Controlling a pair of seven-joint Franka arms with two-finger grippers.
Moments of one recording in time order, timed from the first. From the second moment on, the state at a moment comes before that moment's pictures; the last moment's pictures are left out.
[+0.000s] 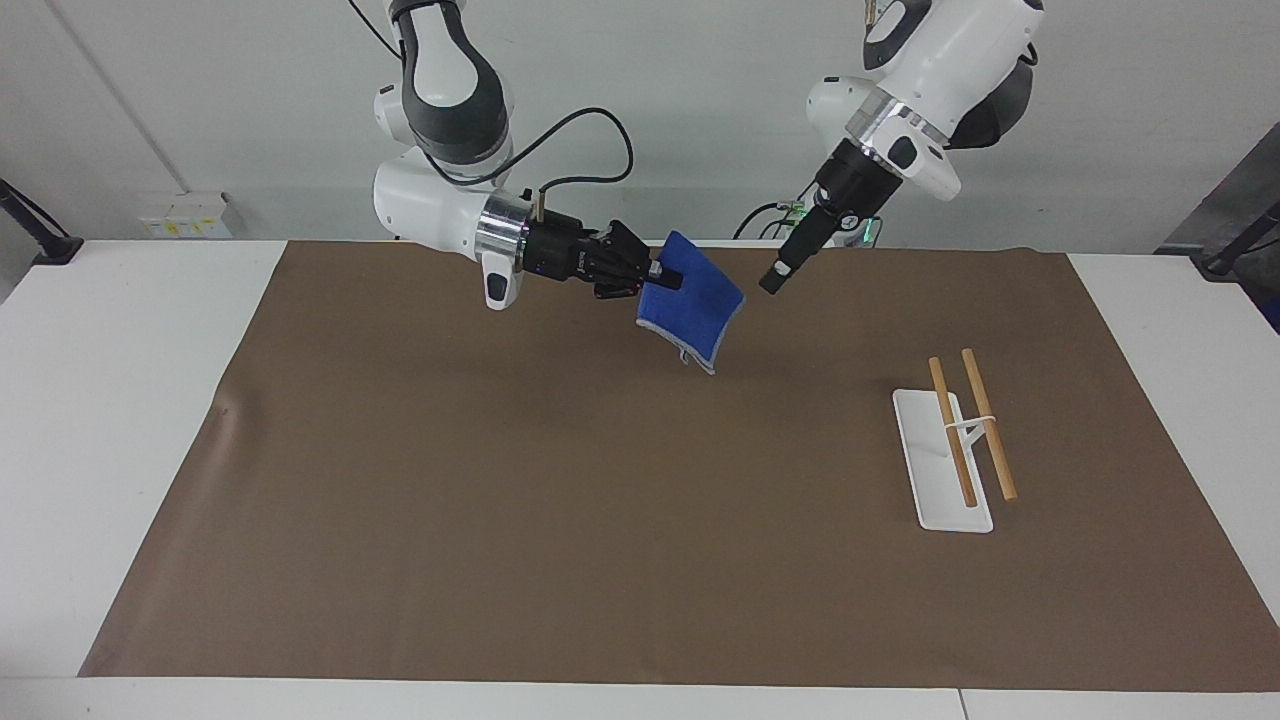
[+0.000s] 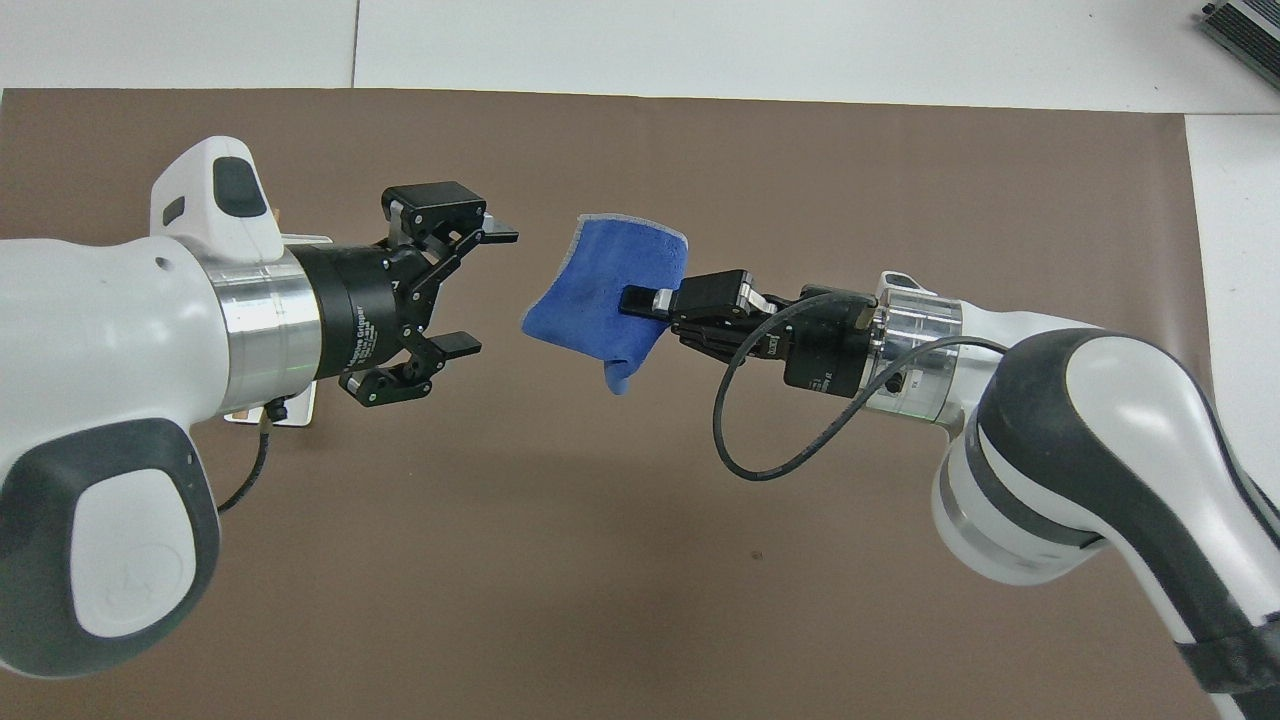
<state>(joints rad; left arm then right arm) -0.42 -0.12 -0.03 -1.86 -0.50 2.26 -1.22 0.31 -0.01 0.04 -2.02 1.66 2.18 -0.29</state>
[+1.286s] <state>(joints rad) -0.54 -0.12 -0.03 -2.04 -0.50 2.69 -1.60 0.31 -0.04 0.04 -2.03 1.70 2.18 -0.29</state>
